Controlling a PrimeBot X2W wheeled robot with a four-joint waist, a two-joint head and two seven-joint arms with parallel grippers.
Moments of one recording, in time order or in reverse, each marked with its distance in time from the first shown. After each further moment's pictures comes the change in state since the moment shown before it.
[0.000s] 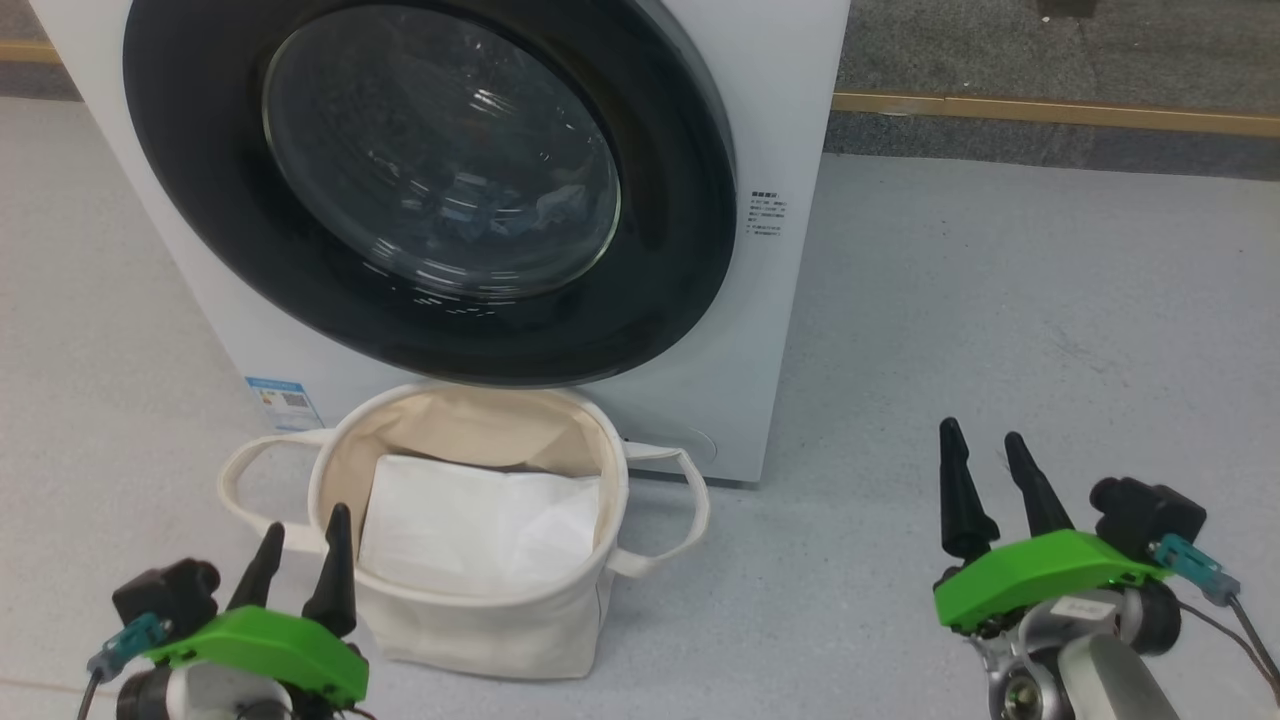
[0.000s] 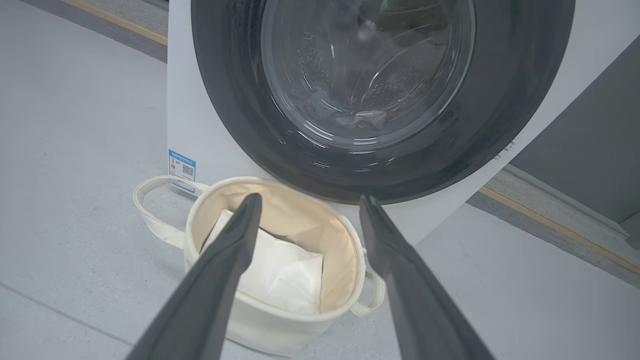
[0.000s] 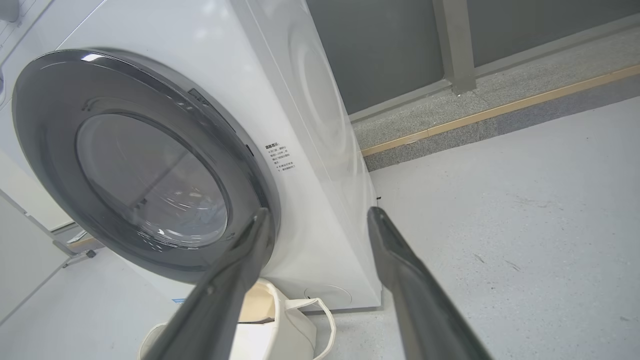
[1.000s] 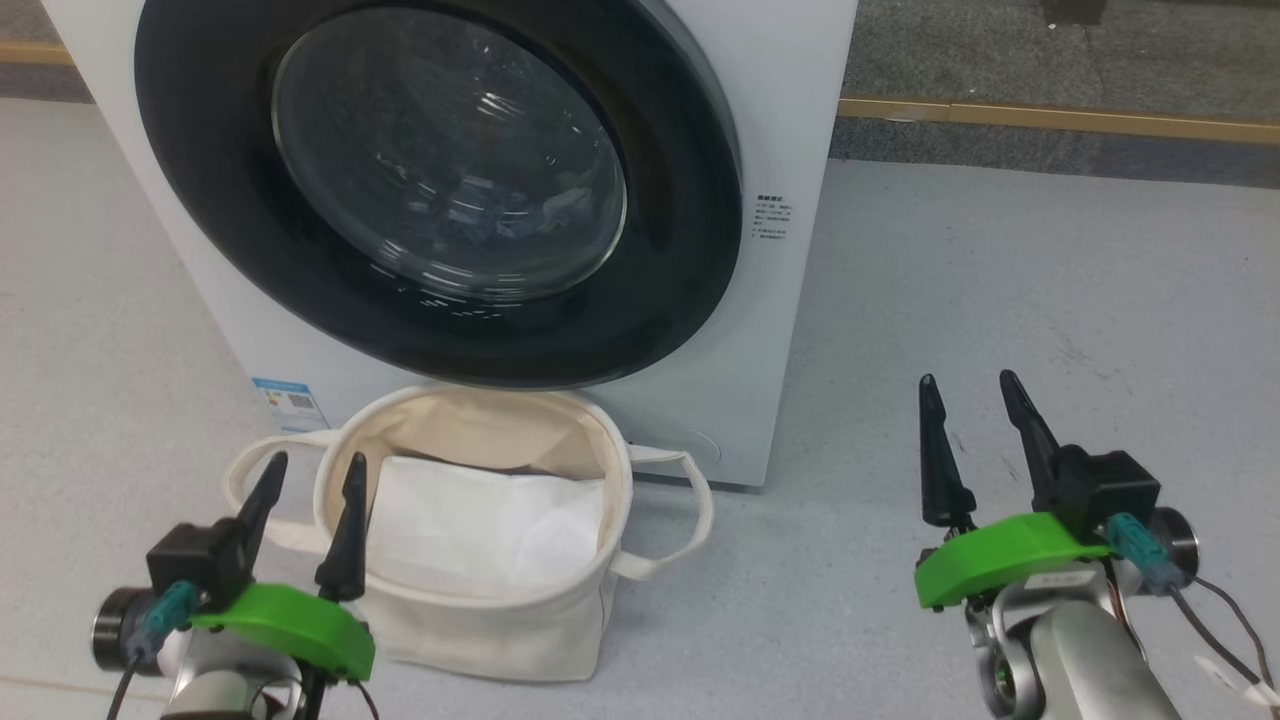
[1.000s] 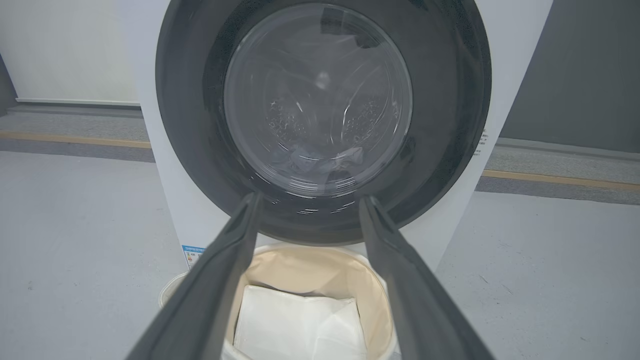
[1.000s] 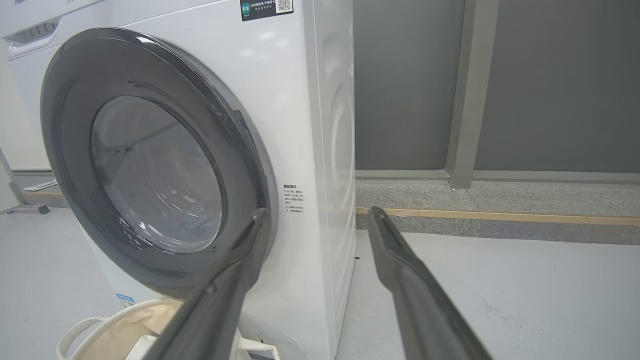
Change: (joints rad) left arm -0.046 0.056 -0.064 -0.059 0.247 0.016 -0.080; right arm -0.049 -0.003 0.020 -0.016 -0.319 0.000 -0.084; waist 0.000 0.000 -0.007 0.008
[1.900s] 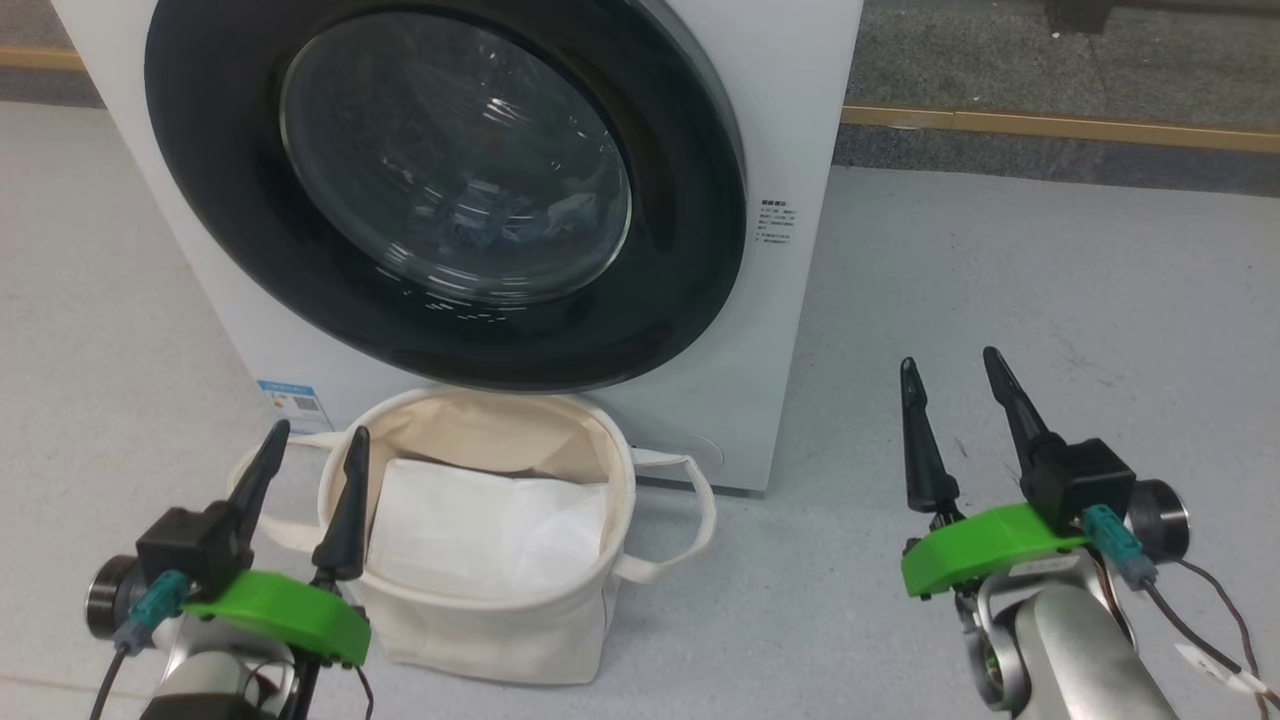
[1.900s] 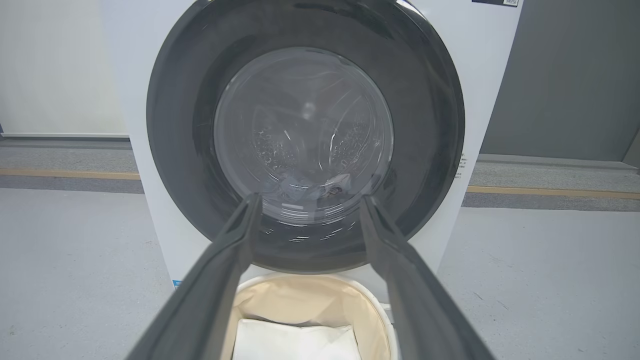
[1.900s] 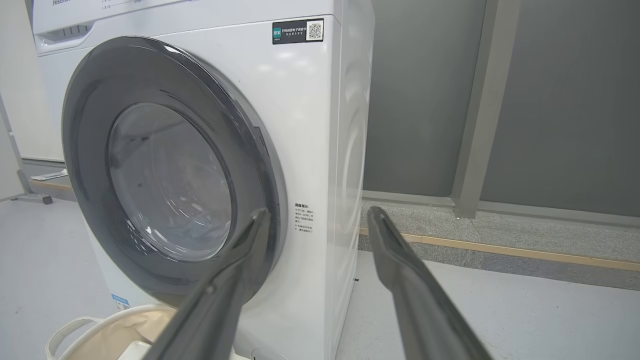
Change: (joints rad) left arm -0.027 0.009 0.012 -0.014 0.043 -0.044 -0.044; right arm -0.034 -0.003 0.028 0.014 -0.083 0.000 -0.040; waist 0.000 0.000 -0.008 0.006
